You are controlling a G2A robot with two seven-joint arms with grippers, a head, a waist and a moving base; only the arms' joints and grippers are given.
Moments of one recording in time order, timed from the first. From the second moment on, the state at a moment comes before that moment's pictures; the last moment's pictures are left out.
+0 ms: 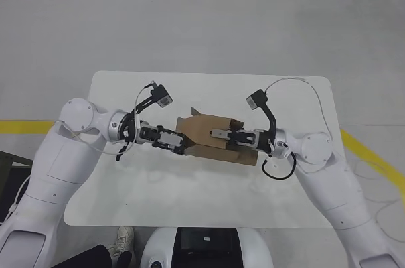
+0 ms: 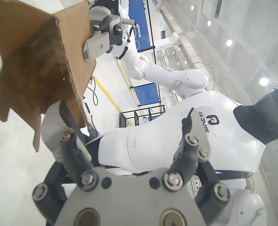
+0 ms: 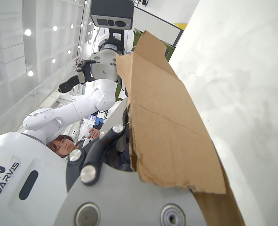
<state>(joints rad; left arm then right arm) 0.71 -1.00 -1.07 -1.43 -0.66 -0.19 -1.50 -0.89 -1.14 1.09 -1.50 0.34 -0.32 0.98</state>
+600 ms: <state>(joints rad) 0.70 -1.01 -1.02 -1.44 -0.67 -0.18 -1.52 -0.90 -1.15 1.10 -1.53 0.28 -0.32 0.87</state>
